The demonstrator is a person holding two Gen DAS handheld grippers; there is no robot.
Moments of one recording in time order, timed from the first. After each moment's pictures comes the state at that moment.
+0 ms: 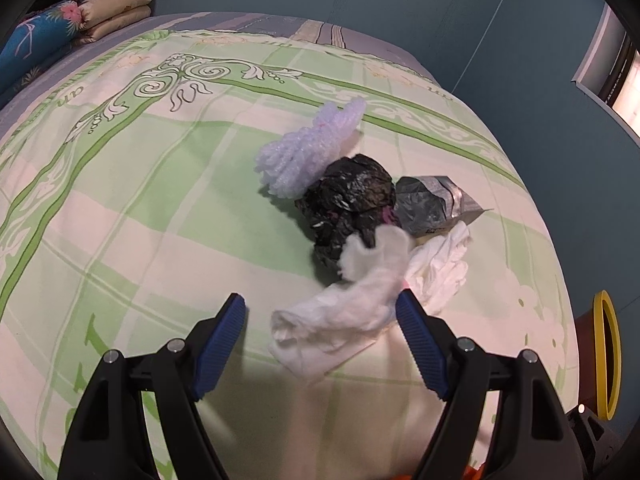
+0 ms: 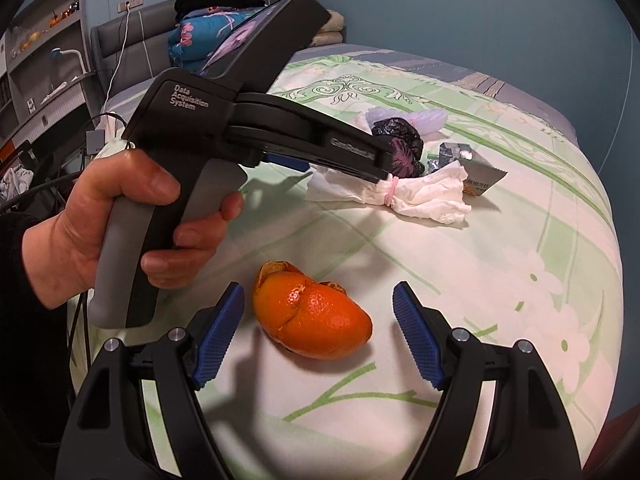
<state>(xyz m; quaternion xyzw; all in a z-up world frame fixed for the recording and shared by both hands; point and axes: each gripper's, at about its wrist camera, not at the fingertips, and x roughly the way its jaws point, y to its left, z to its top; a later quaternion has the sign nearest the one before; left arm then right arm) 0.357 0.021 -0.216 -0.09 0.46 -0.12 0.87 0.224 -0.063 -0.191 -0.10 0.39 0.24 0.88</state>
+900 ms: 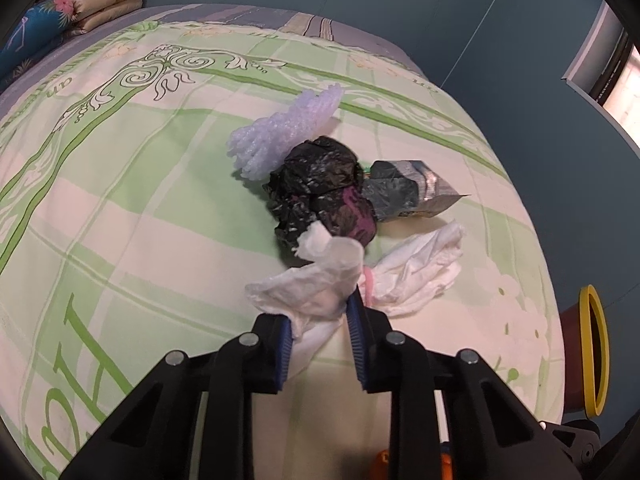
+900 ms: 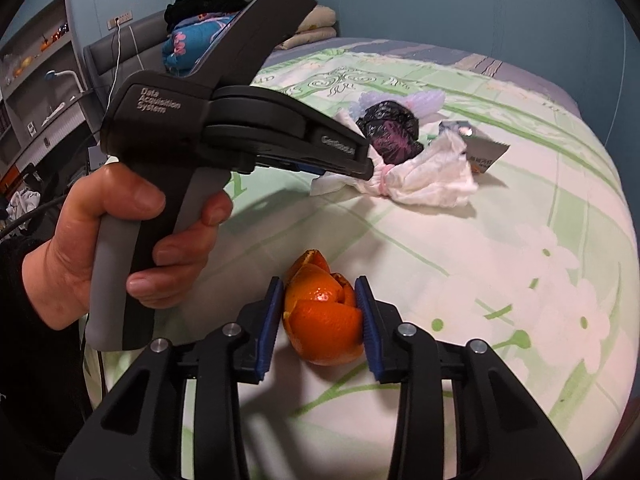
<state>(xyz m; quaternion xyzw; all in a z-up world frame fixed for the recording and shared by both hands) 0.346 0.013 -0.211 -0.10 0.47 -0.15 0.87 0.225 -0.076 -0.194 -0.06 0.40 0.25 0.88</state>
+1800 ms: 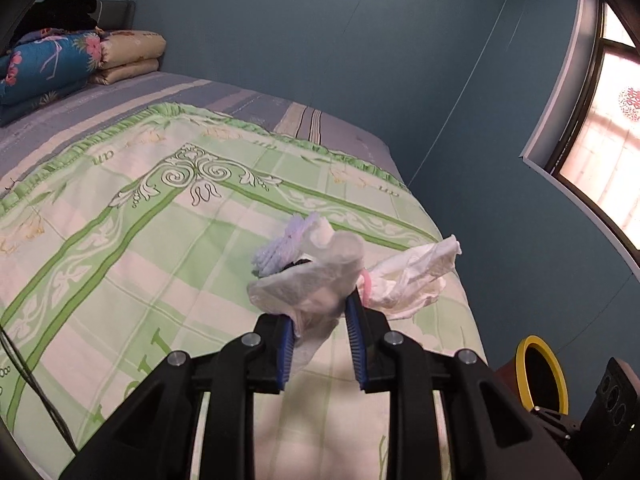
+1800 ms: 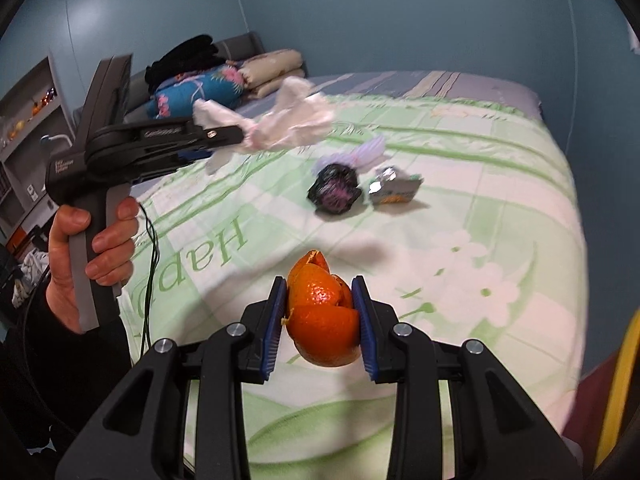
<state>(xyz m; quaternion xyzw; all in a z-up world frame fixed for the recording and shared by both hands) 0.267 0.063 -0.095 -0.15 0.33 -0.14 0.92 0.177 -0.154 -0.115 0.02 0.35 0.21 0.91</state>
